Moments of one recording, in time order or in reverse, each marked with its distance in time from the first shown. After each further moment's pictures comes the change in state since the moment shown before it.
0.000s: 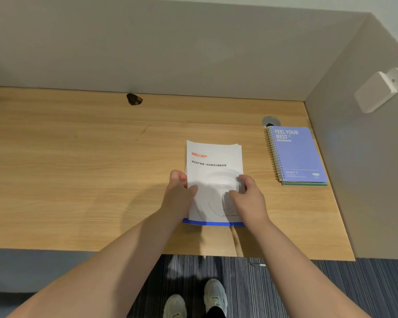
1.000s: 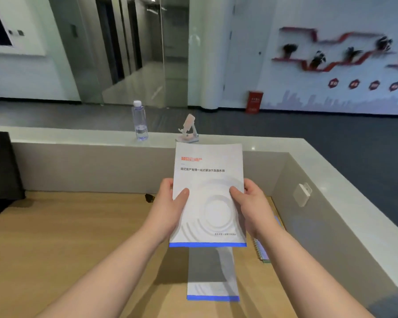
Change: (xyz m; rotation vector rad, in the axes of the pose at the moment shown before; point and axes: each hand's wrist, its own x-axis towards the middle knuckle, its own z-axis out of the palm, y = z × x) left_hand -0.148 0.220 -0.139 -0.133 0.027 0.618; right_hand -0.098 -0.240 -0.126 0.589 -0.062 -0.361
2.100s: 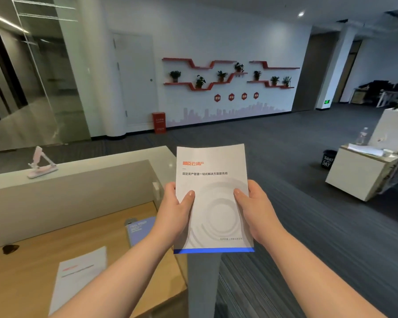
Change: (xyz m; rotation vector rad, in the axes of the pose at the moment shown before) left_hand -0.213 0.147 0.385 0.014 -0.368 0.217; right_hand -0.236 -0.083 -0.420 -0.169 0.497 -0.159
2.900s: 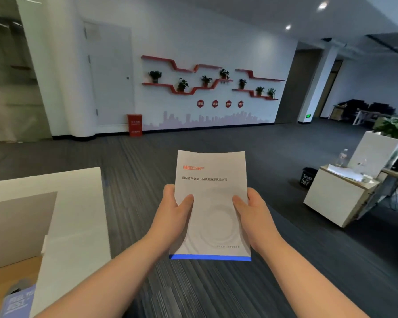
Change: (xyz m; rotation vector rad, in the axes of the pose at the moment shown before) left_hand 0.255 0.019 0.271 -0.100 -0.075 0.016; right_hand 0.313 0.042 -0.173 -0.081 0.036 0.023
